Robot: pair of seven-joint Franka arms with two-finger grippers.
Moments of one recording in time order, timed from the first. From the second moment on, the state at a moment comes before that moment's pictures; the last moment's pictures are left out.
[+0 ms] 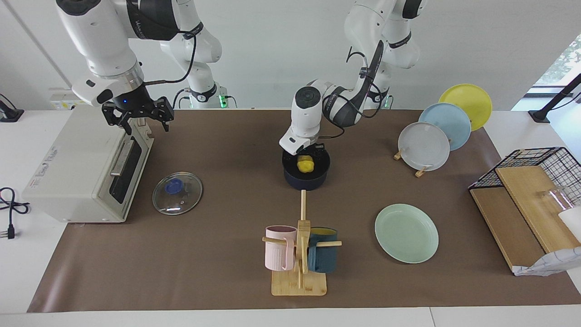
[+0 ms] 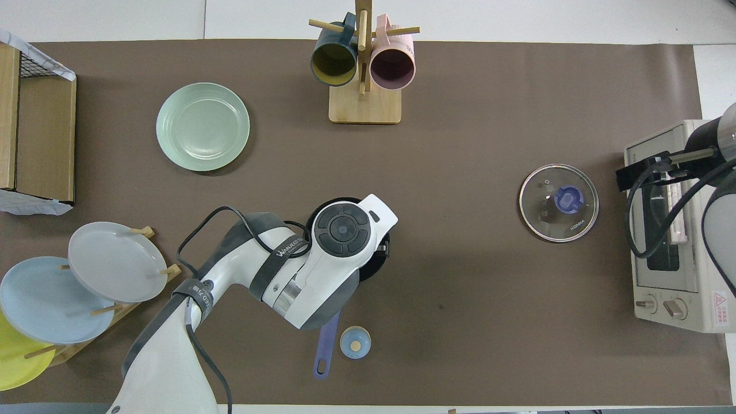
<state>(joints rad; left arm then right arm) -0.73 0.29 -0.05 -1.97 -0.03 2.20 -0.66 -0.16 -0.02 0.20 -1.63 -0.06 1.56 -0.10</state>
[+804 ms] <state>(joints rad) -0.73 0.28 -0.03 -1.98 -0.03 2.20 -0.66 -0.03 -0.06 -0.01 -1.65 -0.06 1.53 -0.06</state>
